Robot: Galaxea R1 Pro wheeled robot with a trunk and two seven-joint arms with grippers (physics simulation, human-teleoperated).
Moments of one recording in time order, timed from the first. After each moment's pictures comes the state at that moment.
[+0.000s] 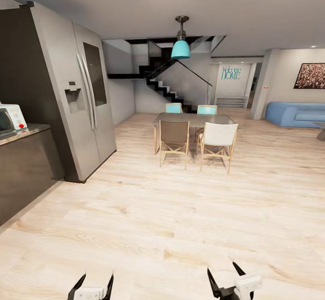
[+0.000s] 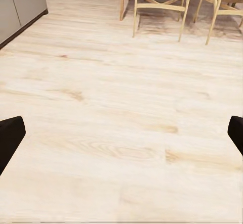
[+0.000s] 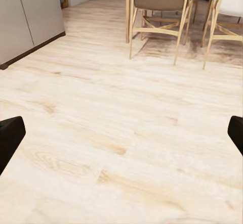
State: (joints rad) left arm 0.24 -0.02 0.00 -1.31 0.01 -0.24 -0.04; right arm 0.22 -0.02 -0.01 -1.35 0.01 -0.28 0.19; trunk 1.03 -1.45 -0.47
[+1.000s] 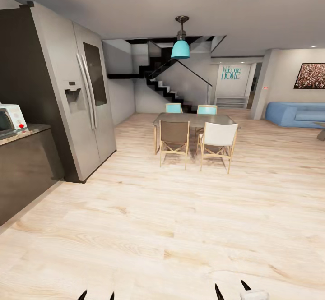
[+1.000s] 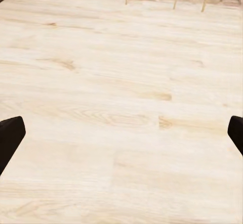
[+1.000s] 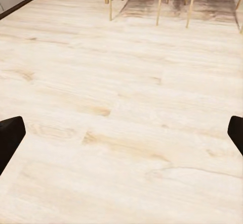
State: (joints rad) left arm 0.23 -0.01 0.00 -1.18 0.01 -0.25 -0.08; right arm 0.19 -0.02 -0.06 -1.16 0.01 -0.29 0.17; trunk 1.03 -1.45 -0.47
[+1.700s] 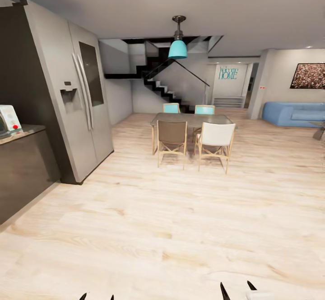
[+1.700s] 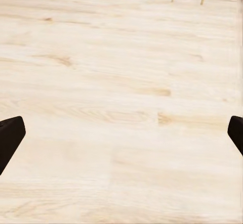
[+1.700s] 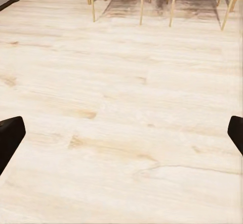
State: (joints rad) left arm 0.22 -0.01 0.00 -1.15 0.01 -0.24 -0.08; right arm 0.19 -0.01 -0.11 -1.16 0.00 -0.28 0.17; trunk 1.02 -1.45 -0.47
